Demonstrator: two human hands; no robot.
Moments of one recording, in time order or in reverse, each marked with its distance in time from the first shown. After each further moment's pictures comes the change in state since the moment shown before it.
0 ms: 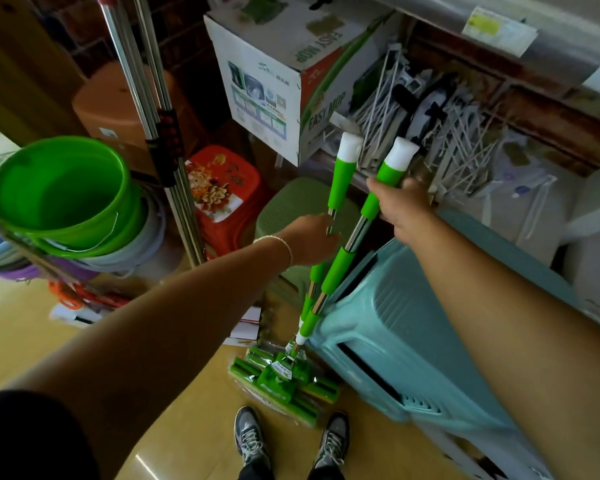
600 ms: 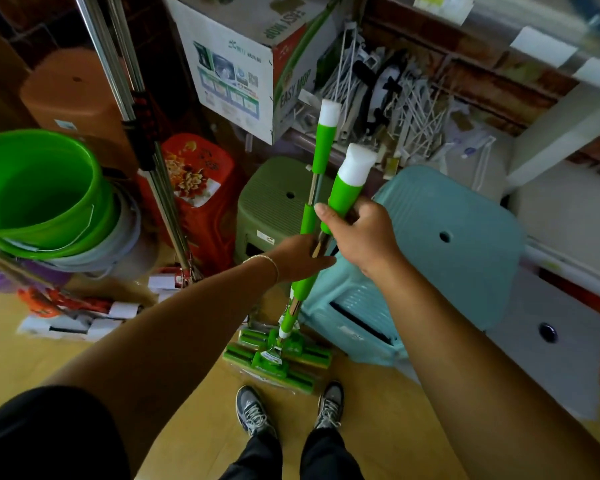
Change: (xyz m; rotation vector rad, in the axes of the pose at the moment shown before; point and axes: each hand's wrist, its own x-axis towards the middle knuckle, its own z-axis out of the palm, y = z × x) left_hand -0.076 -0.035 0.059 -0.125 -0.174 0.134; right_hand -0.177 0.038 0.017 -0.144 -0.011 -0.287
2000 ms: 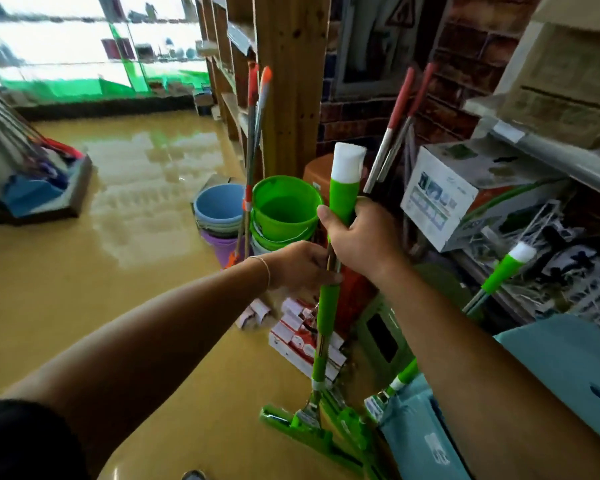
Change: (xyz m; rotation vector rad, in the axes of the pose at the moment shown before) left_hand -0.351 -0.028 -0.051 -0.335 0.527 -0.202; right_hand -0.226 -0.197 0.078 -0.135 -0.432 -0.773
